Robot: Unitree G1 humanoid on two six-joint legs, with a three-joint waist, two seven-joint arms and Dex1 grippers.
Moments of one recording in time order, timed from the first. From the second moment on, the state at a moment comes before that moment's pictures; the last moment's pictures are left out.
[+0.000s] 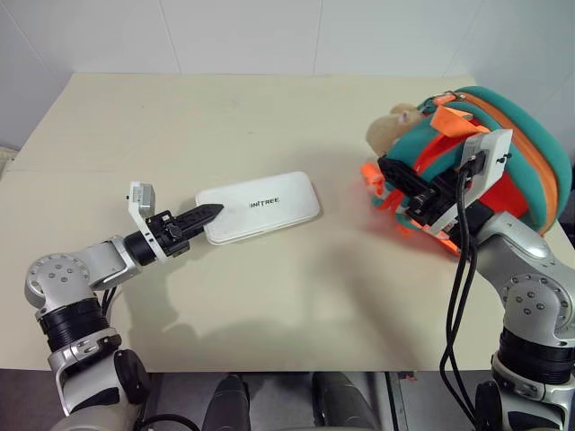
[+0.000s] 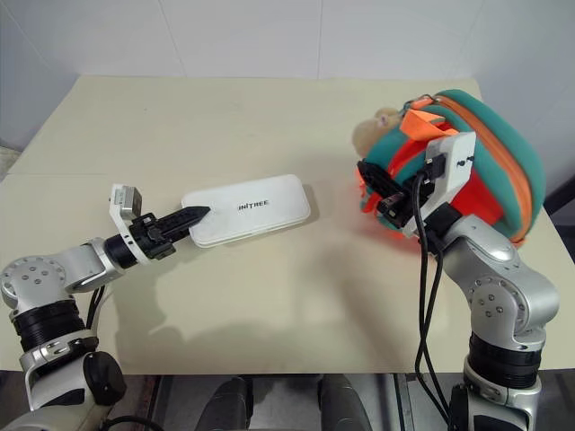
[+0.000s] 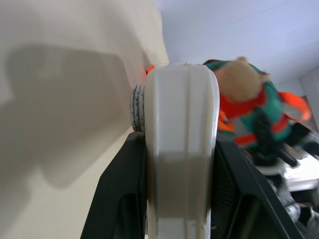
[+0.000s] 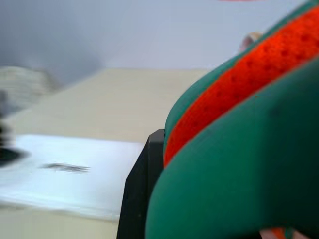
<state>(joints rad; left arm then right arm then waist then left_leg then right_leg) -0.59 0.46 0.65 0.21 -1.03 1.48 -0.44 -0.46 -0.47 -0.31 -0.50 0.87 0.84 0.37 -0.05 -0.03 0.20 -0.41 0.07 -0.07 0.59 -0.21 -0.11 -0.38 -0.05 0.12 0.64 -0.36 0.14</state>
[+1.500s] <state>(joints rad) -0.42 0.87 0.68 -0.04 -0.99 0.86 -1.07 -0.35 -0.99 -0.08 -0.51 0.94 0.70 1.26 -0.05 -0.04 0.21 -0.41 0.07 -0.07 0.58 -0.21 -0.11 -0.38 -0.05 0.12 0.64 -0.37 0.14</state>
